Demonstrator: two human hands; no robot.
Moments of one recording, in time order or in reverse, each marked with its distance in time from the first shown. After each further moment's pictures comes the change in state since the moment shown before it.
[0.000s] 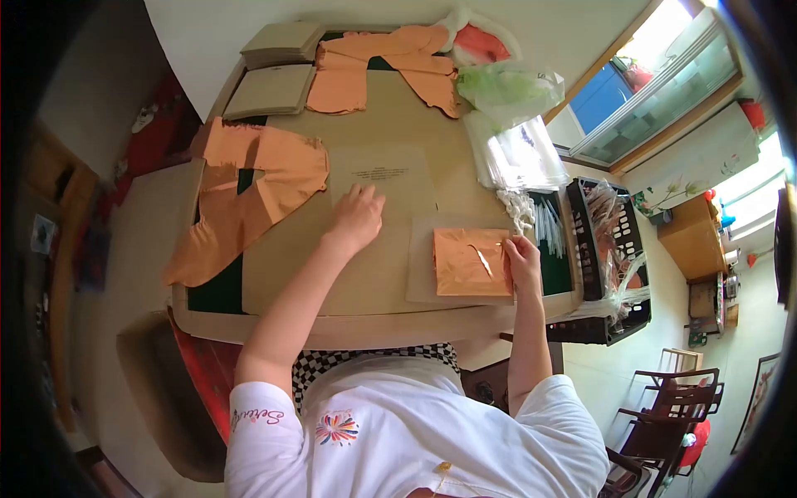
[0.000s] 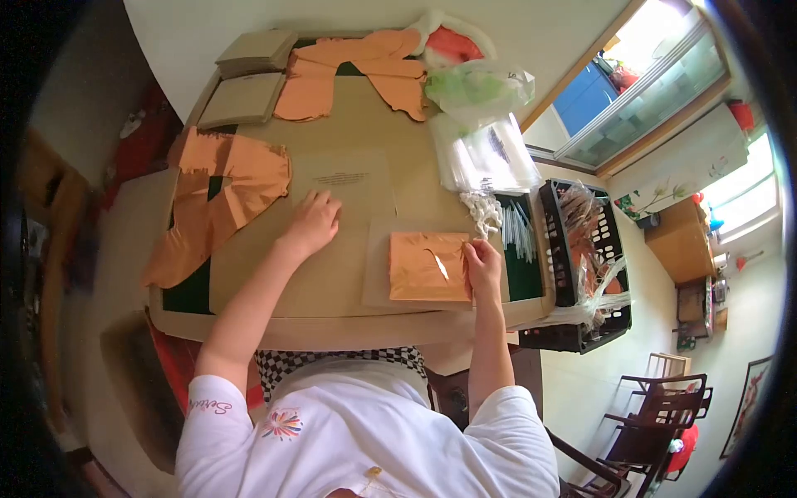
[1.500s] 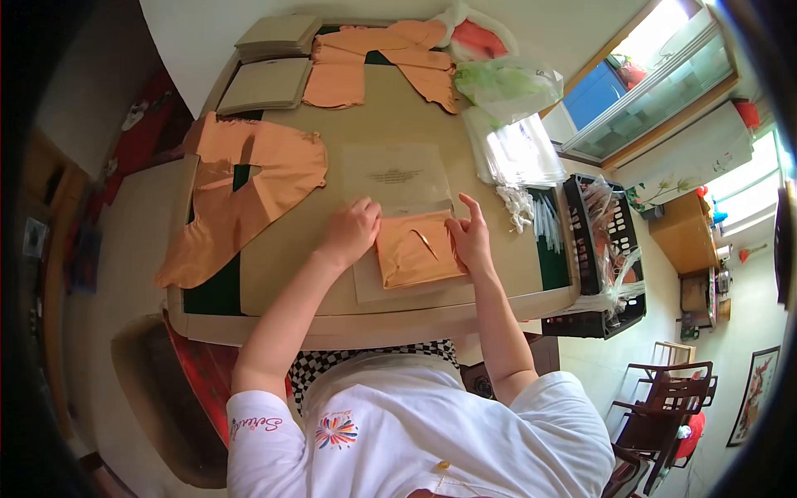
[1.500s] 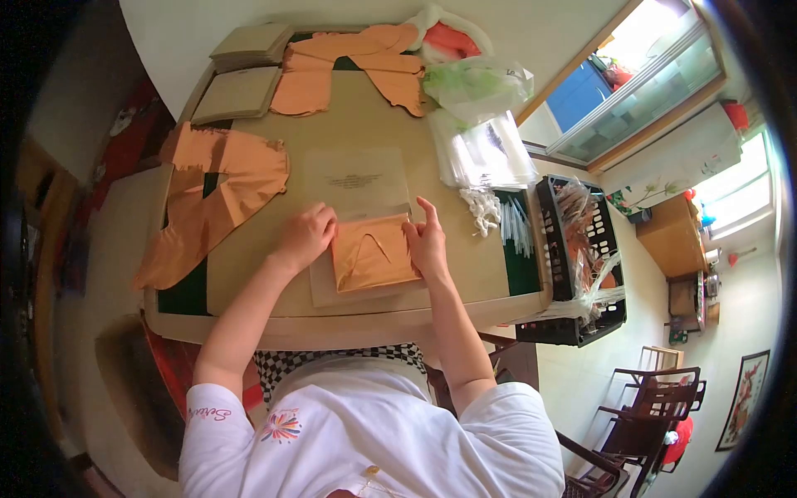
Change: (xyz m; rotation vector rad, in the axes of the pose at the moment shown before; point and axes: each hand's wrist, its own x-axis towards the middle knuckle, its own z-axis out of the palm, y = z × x) left_hand -0.032 -0.001 0.004 -0.237 0.181 0.045; right_hand 0.000 -0.032 0.104 -0.192 -0.099 -0.049
